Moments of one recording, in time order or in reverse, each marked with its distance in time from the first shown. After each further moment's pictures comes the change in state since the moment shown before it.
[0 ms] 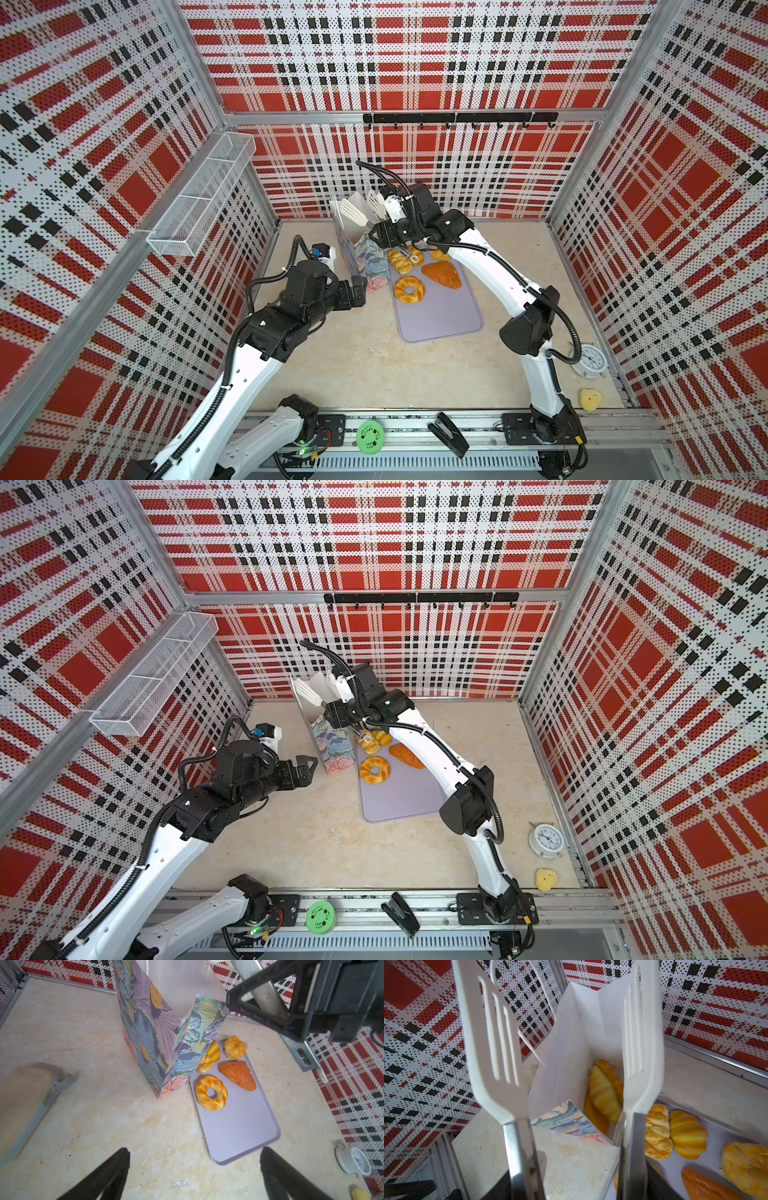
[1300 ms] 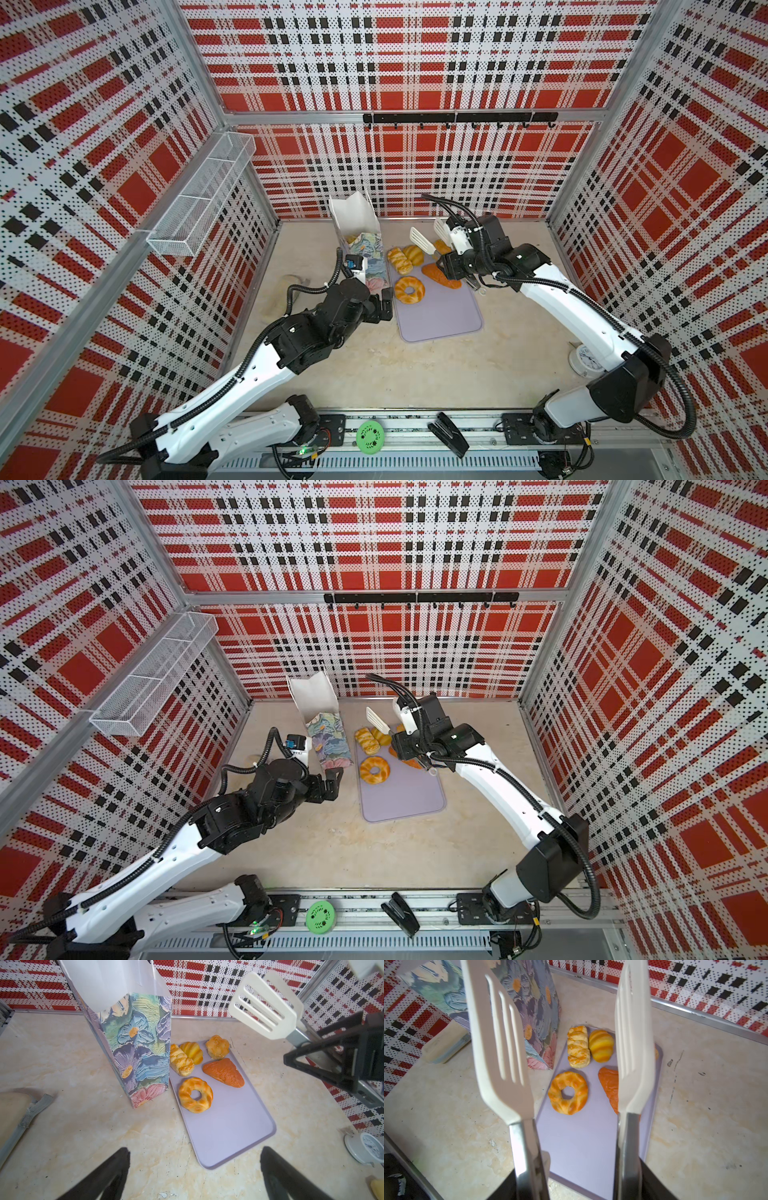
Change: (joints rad) left arm -0.418 0.042 -0.053 0.118 -0.373 -0.077; right arm -0.173 -0.685 -0.937 0.091 0.130 -0.098
